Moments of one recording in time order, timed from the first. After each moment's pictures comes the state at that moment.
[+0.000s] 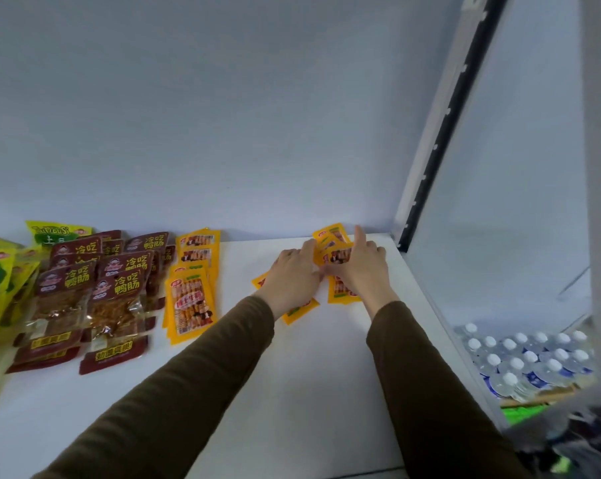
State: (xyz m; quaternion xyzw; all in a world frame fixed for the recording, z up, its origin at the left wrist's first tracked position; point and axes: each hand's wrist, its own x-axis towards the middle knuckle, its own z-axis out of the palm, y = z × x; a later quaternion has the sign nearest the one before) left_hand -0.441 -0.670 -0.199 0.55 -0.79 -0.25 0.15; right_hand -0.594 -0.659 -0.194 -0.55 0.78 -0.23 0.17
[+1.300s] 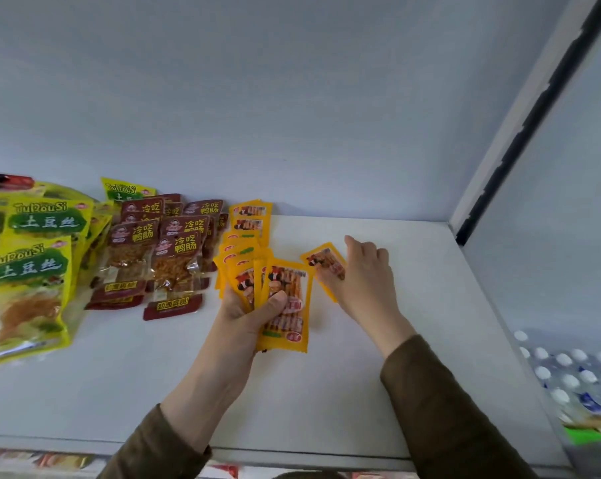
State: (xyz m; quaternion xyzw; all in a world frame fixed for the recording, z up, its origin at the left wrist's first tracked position) left_hand -0.321 -0.516 -0.181 0.45 -0.35 -0.61 0.55; right_hand -0.506 -0.597 -0.192 -0.69 0.70 -0.16 0.08
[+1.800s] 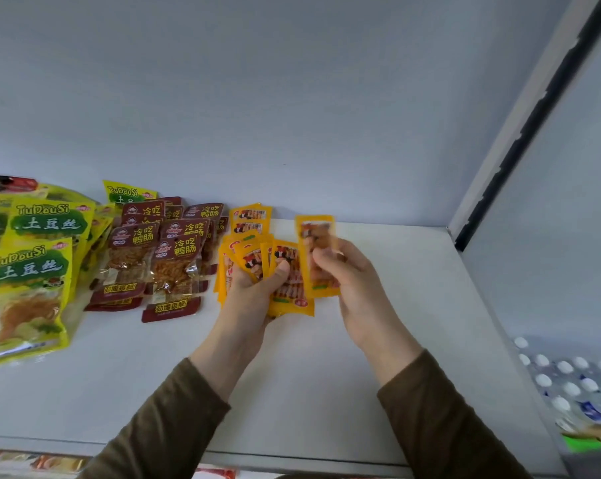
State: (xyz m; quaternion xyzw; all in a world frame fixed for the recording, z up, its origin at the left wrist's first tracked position) left_hand -0.337 -0.560 -0.179 0.47 -0.34 -0.59 0.56; right_hand -0.487 -0.587 -0.181 -0.39 0.45 -0.56 0.58
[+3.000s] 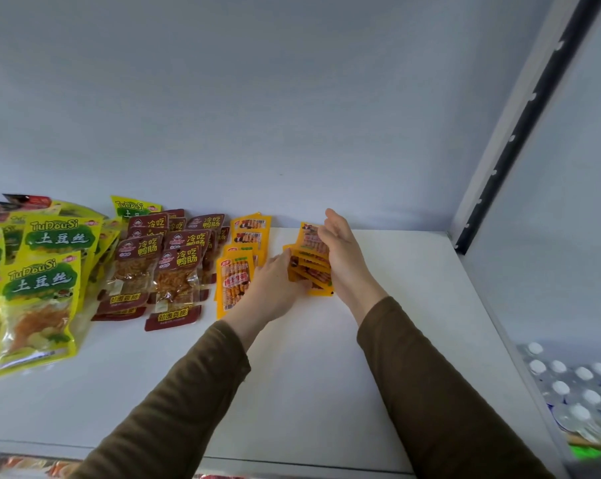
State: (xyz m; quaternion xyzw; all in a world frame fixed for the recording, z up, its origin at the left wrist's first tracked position) left_hand -0.351 -0.617 -0.184 0.66 -0.65 -0.33 0.19; right_hand -0.485 -0.662 -0.191 -0.40 0.47 -0.54 0.58
